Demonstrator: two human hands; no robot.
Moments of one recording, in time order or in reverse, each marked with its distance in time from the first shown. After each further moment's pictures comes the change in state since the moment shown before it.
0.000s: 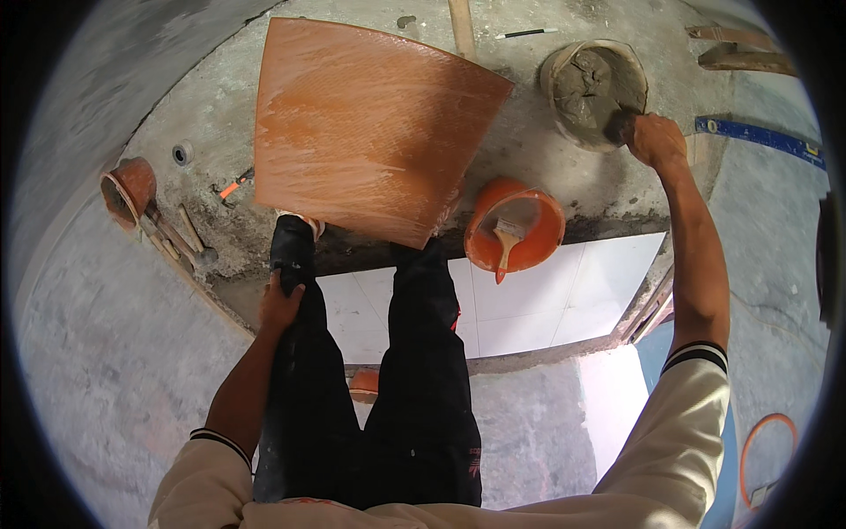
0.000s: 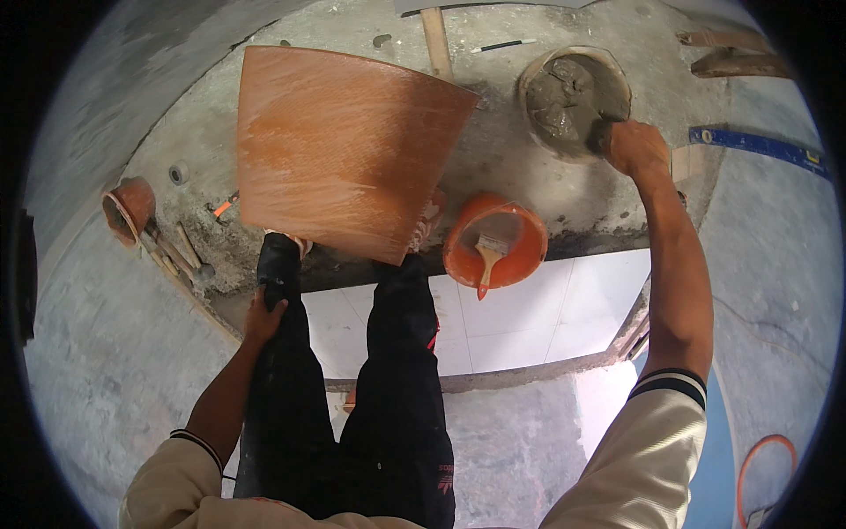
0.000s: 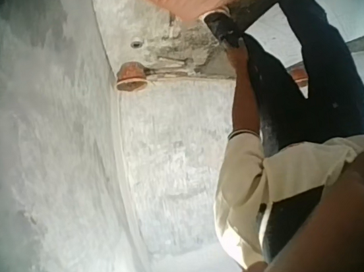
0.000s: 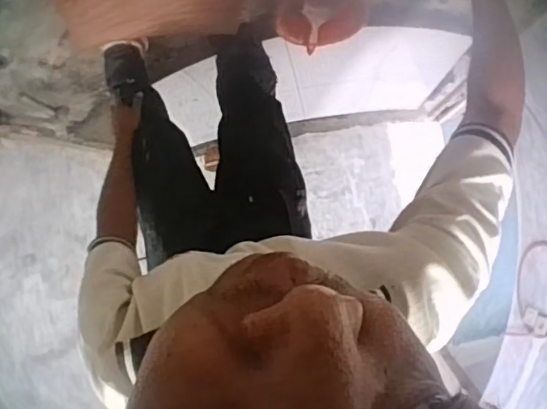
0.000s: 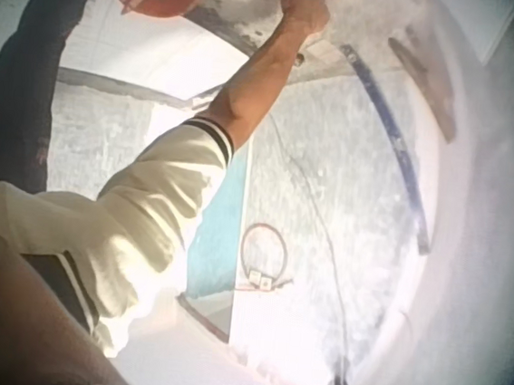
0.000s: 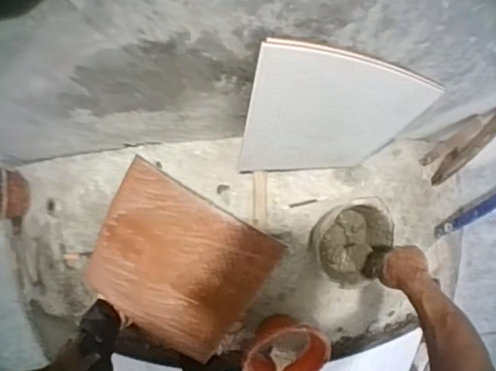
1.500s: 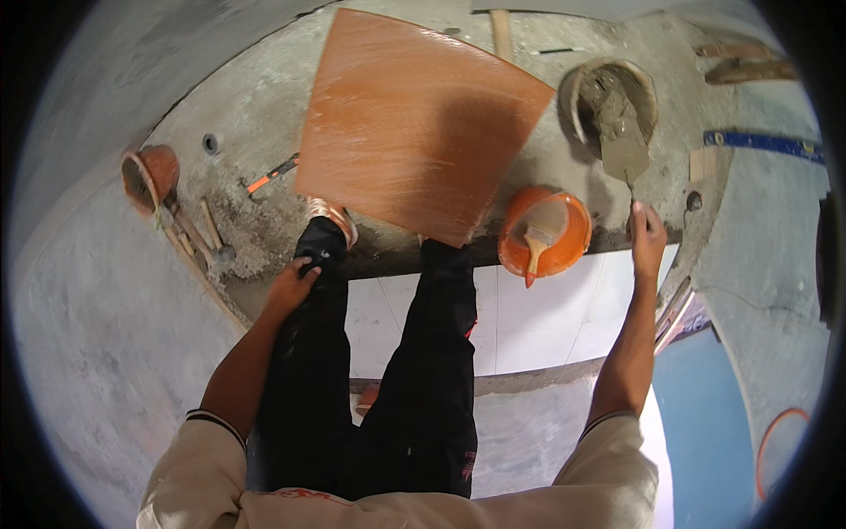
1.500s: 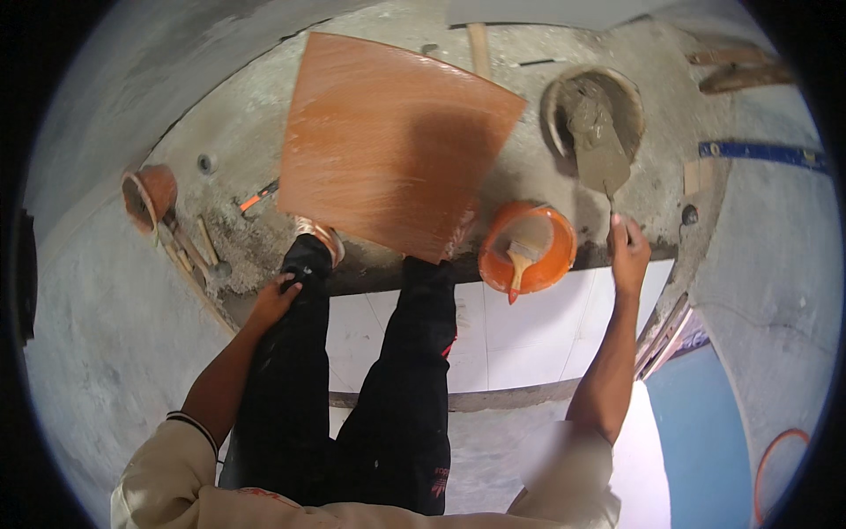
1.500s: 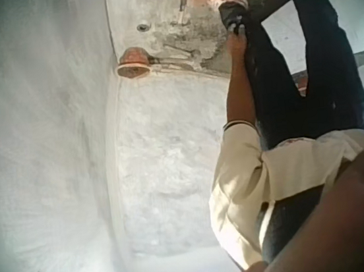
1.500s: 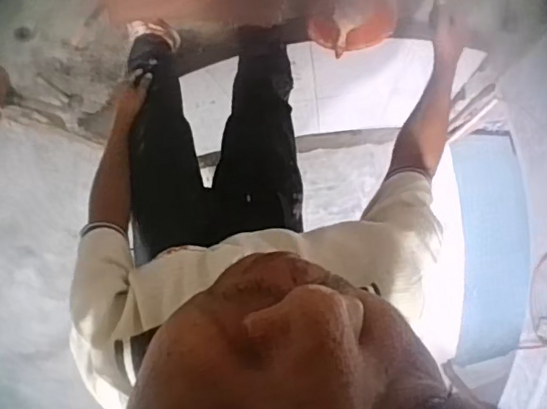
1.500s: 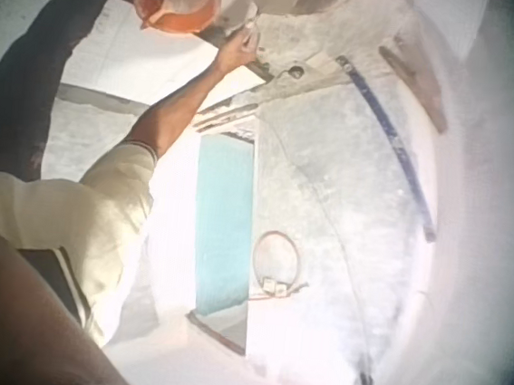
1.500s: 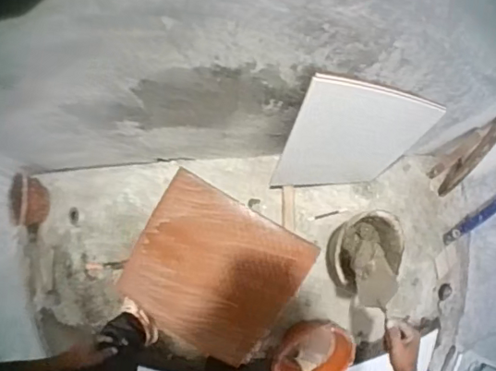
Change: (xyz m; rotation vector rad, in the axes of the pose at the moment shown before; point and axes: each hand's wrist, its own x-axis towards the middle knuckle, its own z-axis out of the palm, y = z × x) left_hand 0.035 -0.041 -0.024 -0.274 -0.032 0.311; right_hand -0.160 -0.096 0.134 1.469 0.519 0.245
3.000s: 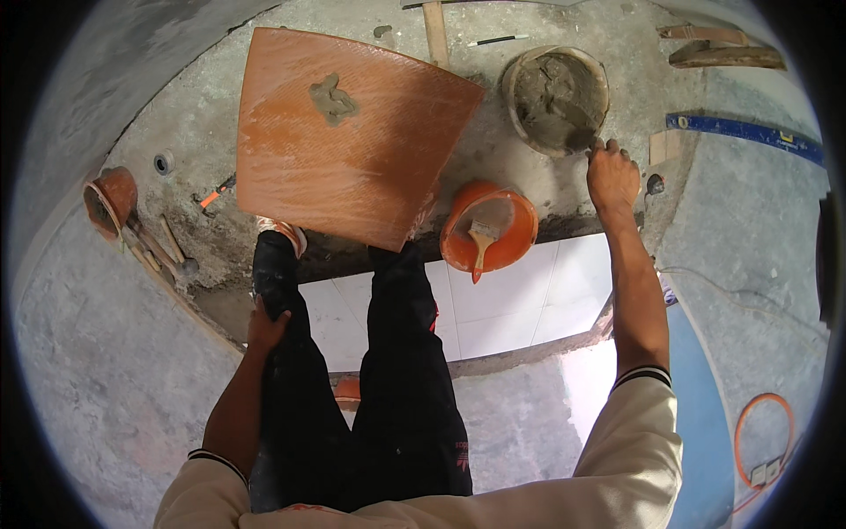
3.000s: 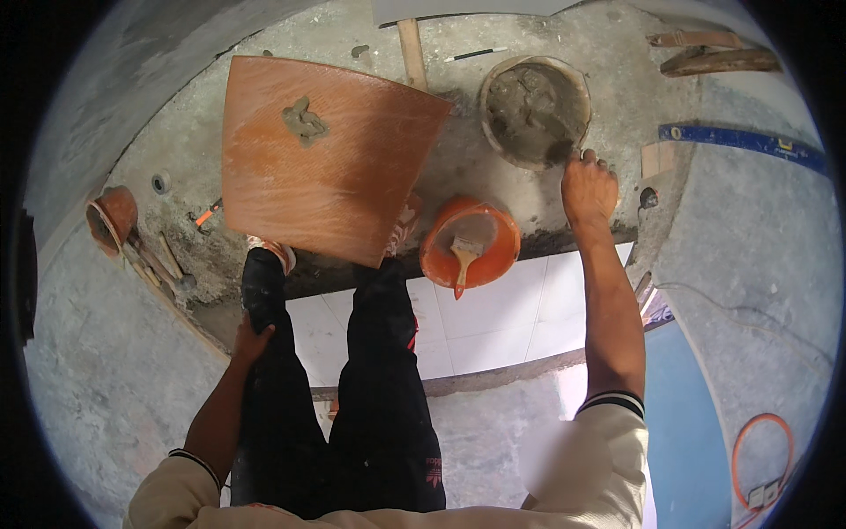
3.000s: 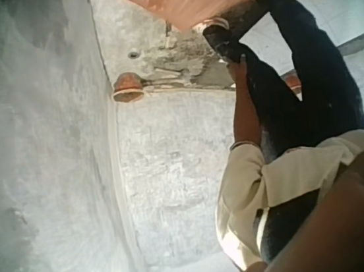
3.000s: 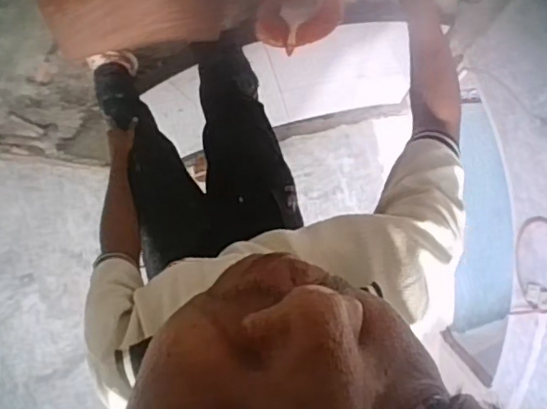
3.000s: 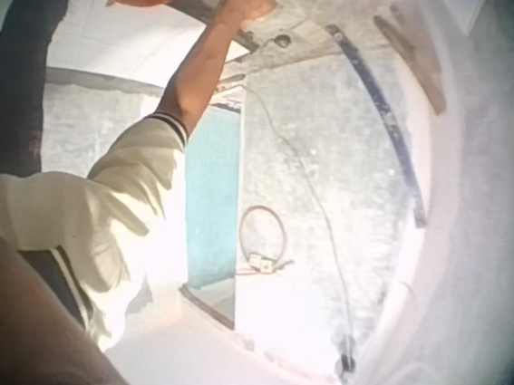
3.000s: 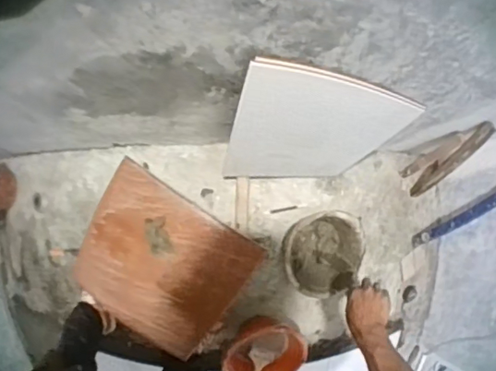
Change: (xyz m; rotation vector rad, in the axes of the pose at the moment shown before) left_hand -0.050 -0.006 0.057 0.220 -0.069 -0.333; right_hand 0.117 -0.062 0.005 -1.426 -0.115 -0.312
